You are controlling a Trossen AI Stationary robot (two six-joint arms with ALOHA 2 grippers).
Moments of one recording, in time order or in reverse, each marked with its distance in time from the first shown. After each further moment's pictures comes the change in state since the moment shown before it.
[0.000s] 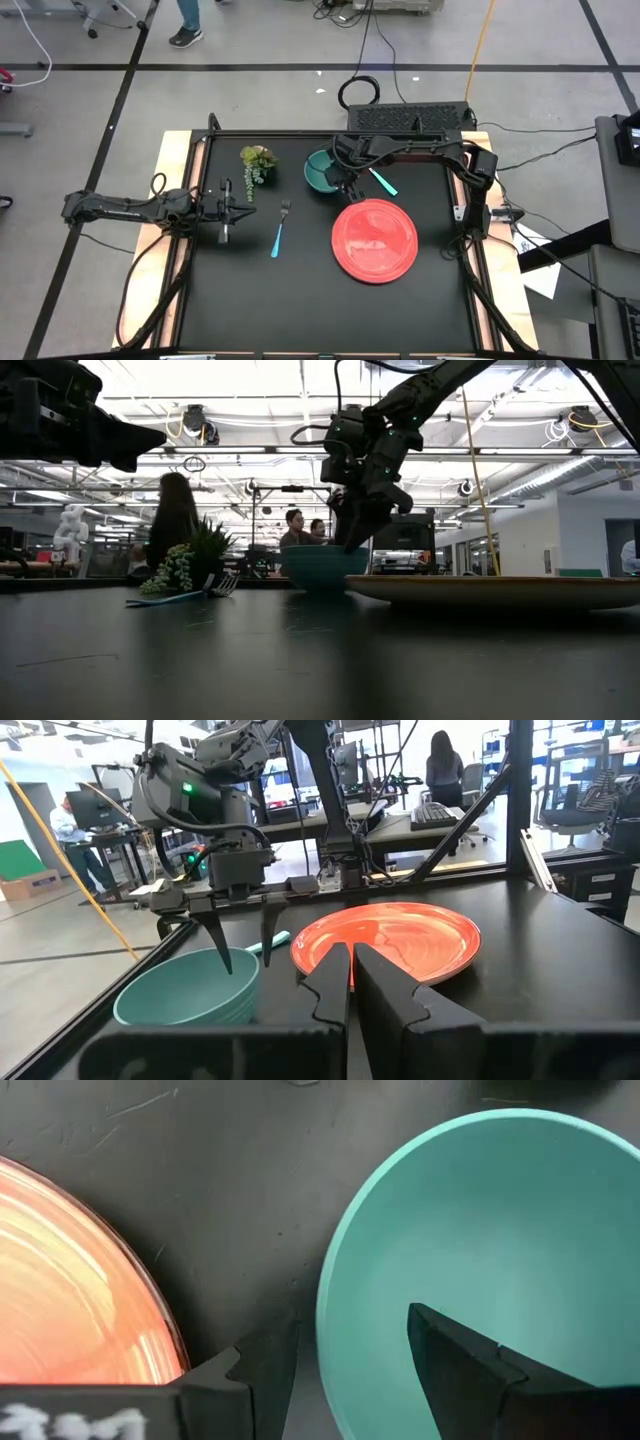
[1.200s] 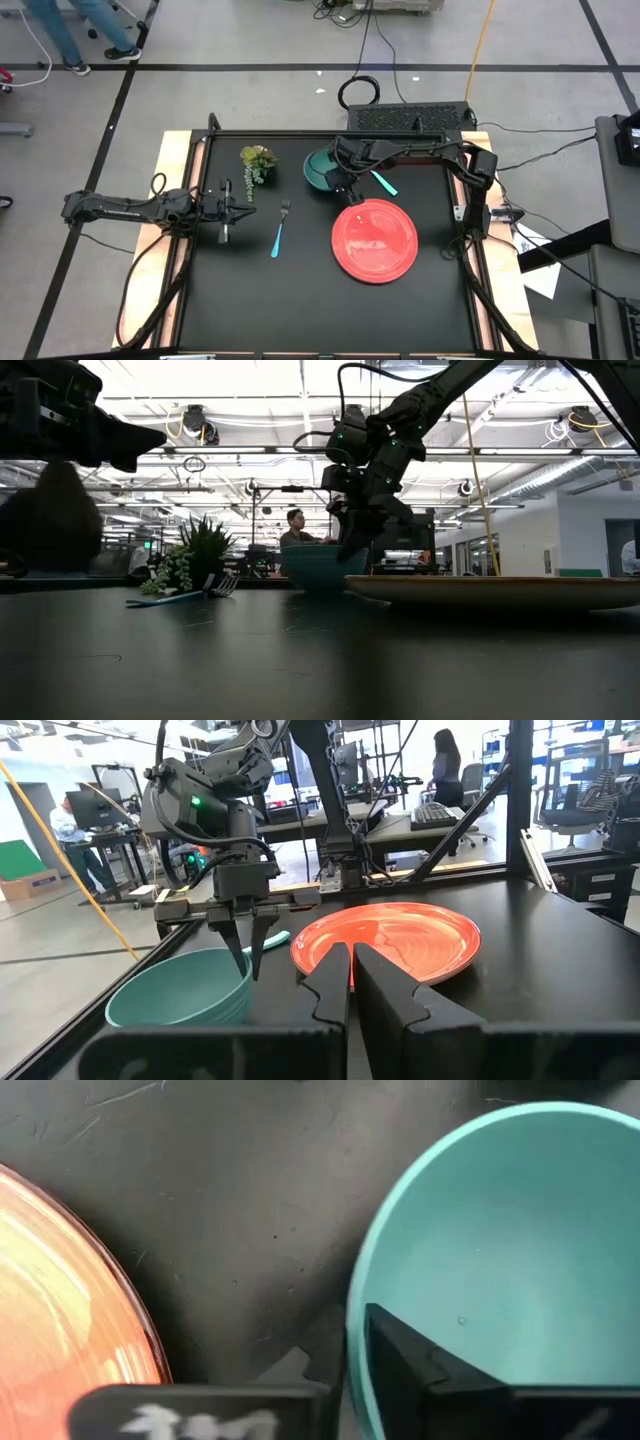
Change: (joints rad) left arm 0.000 0.000 0.000 0.000 0.000 0.000; right arm 0.002 0.000 -0.068 0.107 0.000 -0.019
